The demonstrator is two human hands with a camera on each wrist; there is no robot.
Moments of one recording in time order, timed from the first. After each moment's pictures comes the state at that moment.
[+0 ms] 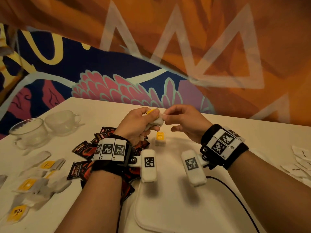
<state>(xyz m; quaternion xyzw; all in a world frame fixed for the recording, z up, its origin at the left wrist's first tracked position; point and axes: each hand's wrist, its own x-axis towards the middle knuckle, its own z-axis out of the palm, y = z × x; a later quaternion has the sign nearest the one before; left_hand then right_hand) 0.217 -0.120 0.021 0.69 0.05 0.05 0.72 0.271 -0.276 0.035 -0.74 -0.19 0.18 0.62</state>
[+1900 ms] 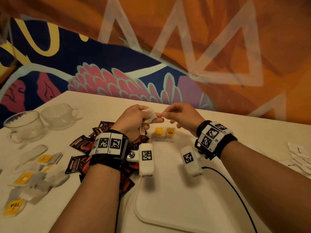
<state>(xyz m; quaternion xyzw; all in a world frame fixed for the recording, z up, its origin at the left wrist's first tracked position) 0.220 -0.114 0.015 0.63 0.10 0.03 0.77 0.289 -0.271 0.016 -0.84 -0.21 0.09 0.49</state>
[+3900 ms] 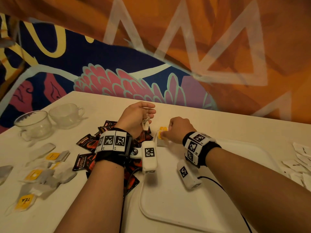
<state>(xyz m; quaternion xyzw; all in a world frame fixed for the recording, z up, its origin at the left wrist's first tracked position) 0.220 -0.104 0.013 0.62 0.14 0.09 0.77 0.279 -0.244 -0.018 -0.96 -0.13 0.07 0.22</state>
